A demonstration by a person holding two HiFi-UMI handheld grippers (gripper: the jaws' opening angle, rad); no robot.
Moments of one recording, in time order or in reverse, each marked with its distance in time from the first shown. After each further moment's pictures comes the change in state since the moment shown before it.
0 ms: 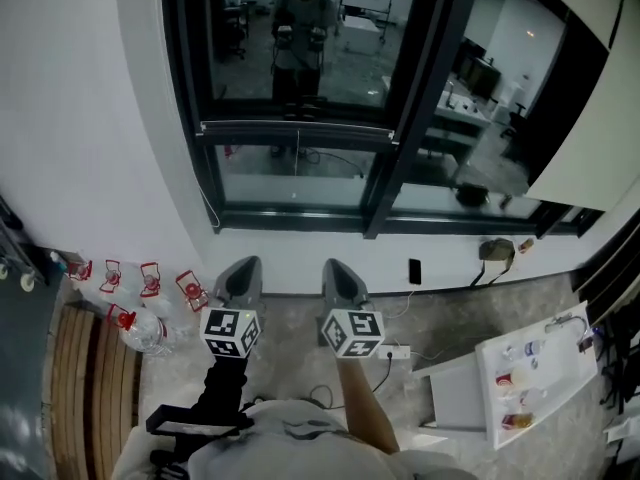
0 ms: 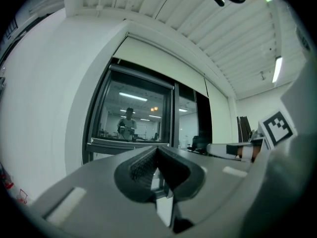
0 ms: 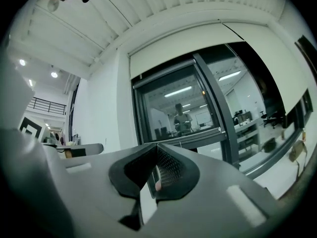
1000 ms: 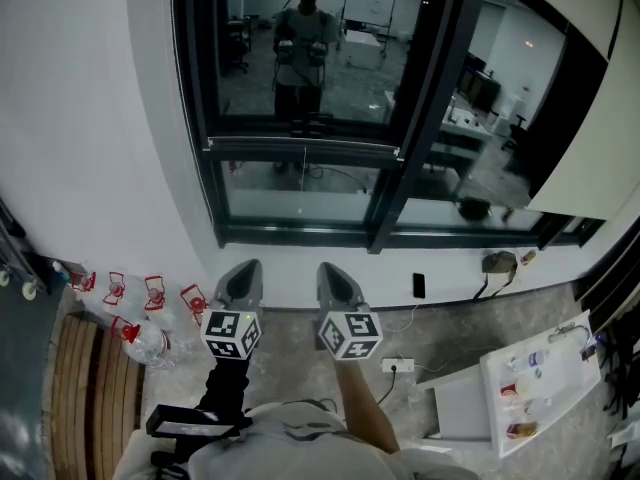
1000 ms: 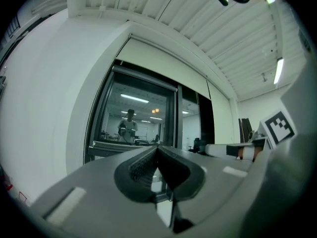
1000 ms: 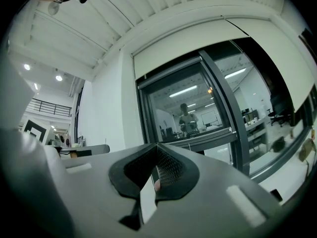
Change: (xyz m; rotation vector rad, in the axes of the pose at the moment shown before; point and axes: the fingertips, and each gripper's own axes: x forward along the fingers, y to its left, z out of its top) left arm 0.012 0.028 0.013 -0.001 -0.025 0.002; right arm 0.033 0.027 0.008 -0.002 -0.015 0.062
